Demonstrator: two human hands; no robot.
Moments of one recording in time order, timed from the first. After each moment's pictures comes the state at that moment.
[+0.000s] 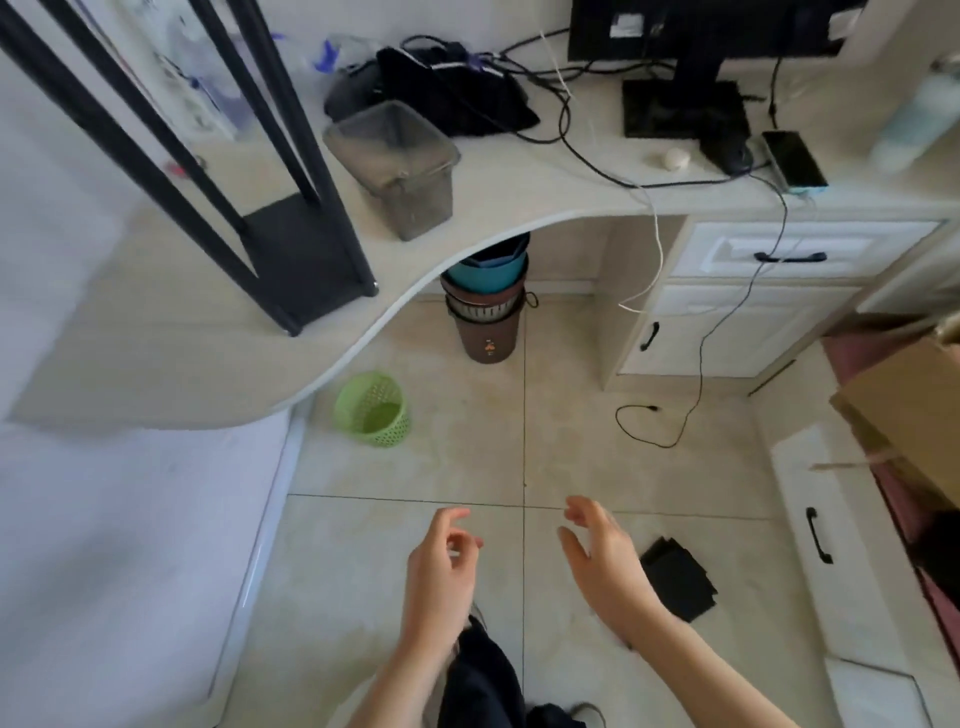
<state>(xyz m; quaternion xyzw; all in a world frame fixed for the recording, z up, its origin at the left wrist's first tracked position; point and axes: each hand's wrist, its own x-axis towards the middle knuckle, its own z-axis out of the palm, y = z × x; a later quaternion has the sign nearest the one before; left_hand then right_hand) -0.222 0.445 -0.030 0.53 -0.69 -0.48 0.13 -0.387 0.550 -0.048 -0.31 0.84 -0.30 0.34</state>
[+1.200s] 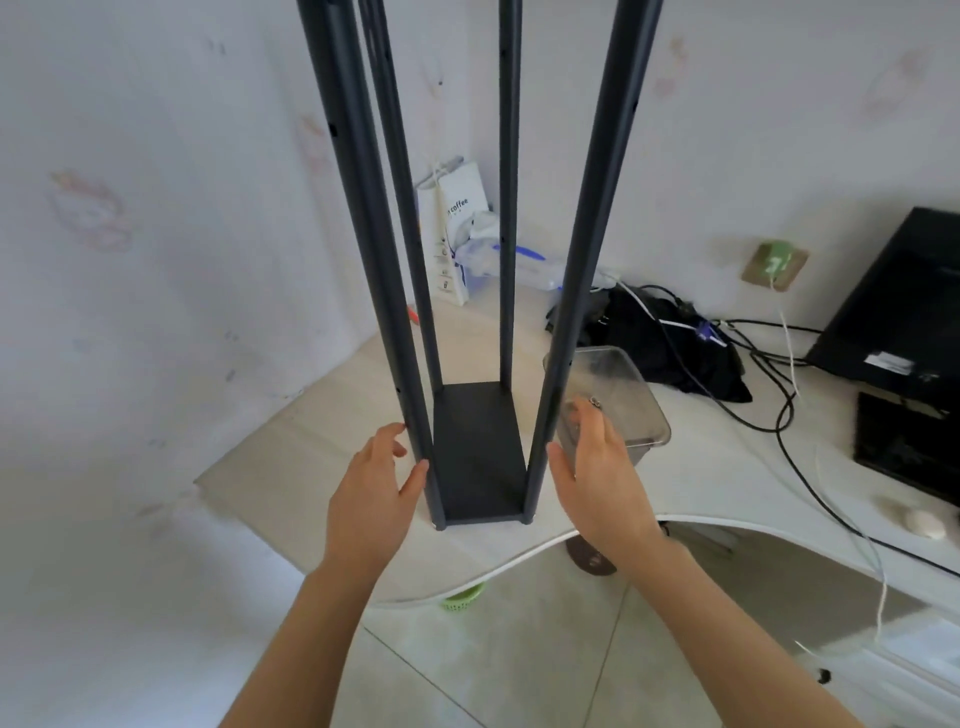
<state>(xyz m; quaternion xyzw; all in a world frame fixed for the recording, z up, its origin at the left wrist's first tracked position) -0.200 0.102 0.135 0.66 -0.68 -0.16 0.29 -0.433 0.139 0.165 -0.62 0.69 -0.33 0.14</state>
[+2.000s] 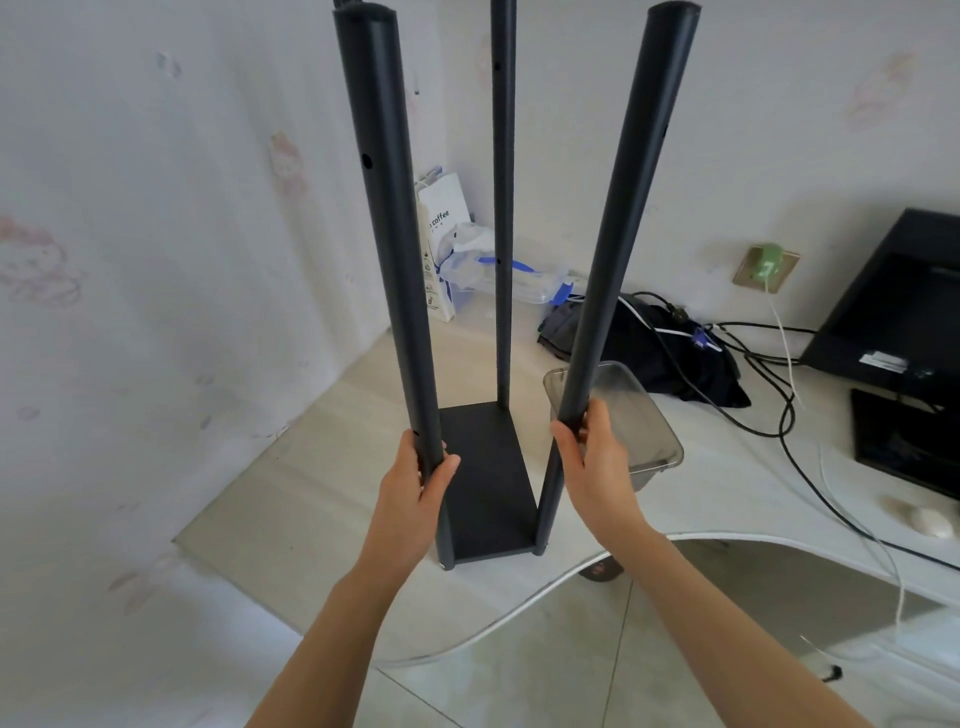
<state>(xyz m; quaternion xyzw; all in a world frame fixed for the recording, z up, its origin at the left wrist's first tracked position) -0.214 0.040 0.137 0.51 -0.63 -0.42 0.41 -0.420 0.068 0.158 -0.49 0.69 -0.47 0.24</state>
